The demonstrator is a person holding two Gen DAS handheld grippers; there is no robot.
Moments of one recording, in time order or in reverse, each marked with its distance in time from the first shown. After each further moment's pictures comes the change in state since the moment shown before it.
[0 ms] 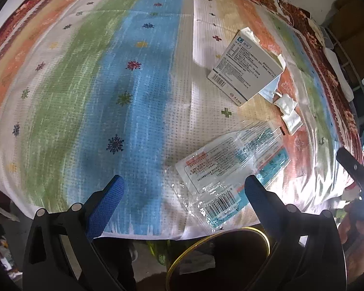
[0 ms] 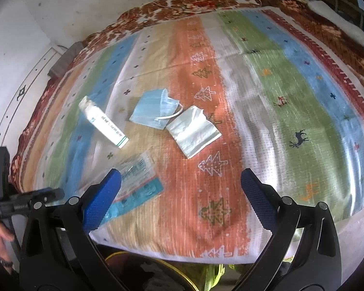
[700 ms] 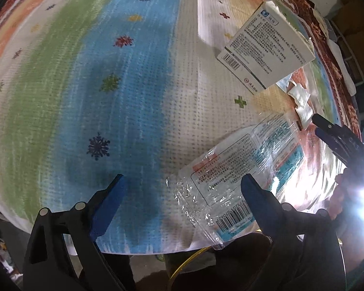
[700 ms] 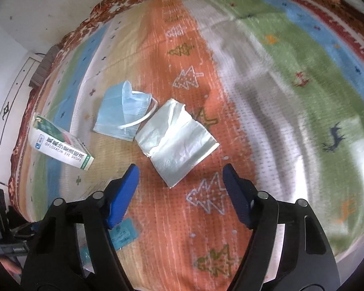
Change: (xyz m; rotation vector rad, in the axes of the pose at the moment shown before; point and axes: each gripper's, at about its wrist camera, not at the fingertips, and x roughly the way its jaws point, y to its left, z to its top) left arm 0.045 0.011 0.008 -0.003 0.098 -0.045; right arm 0.095 -0.027 0.023 0.138 0.102 -0.007
